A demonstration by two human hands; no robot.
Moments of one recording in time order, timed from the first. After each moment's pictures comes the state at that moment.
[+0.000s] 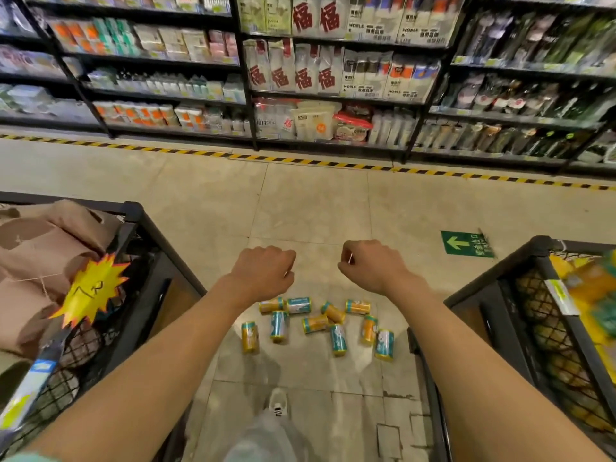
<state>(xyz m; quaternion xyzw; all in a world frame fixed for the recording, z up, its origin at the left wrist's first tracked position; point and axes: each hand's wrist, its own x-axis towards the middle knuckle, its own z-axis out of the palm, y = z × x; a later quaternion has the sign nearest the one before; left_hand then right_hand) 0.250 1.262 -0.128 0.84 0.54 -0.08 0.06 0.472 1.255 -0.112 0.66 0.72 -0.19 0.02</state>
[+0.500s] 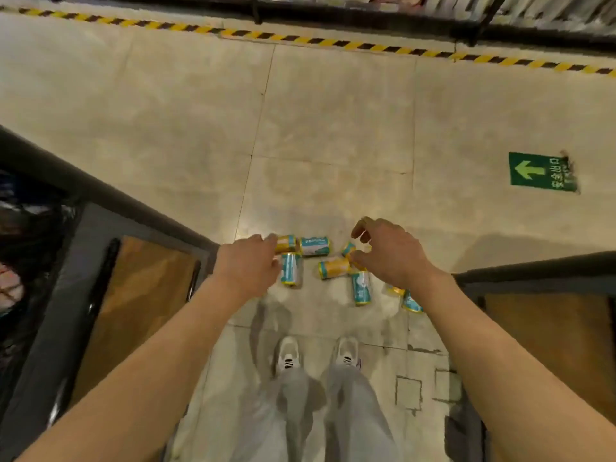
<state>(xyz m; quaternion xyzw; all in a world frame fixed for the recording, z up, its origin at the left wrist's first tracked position) 0.214 1.357 -0.373 0.76 0.61 -0.16 0.15 0.462 1.368 -0.359 0.65 0.68 -0.33 0.03</state>
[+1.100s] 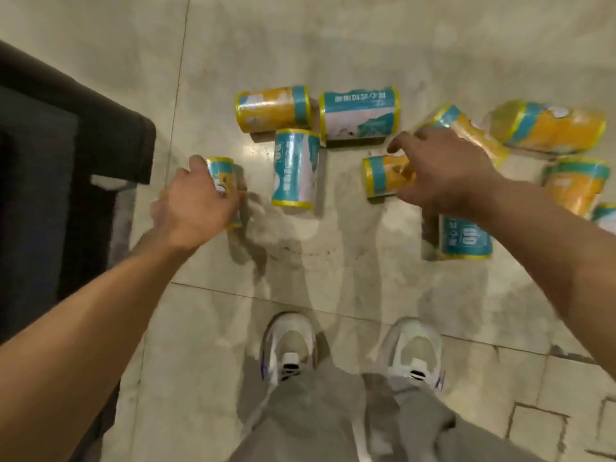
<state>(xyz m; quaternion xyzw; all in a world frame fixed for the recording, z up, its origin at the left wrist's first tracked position) 0.140 1.345 -0.917 0.50 0.82 -0.12 0.24 0.457 1.395 -0.904 0.57 0.76 -0.26 0.17</state>
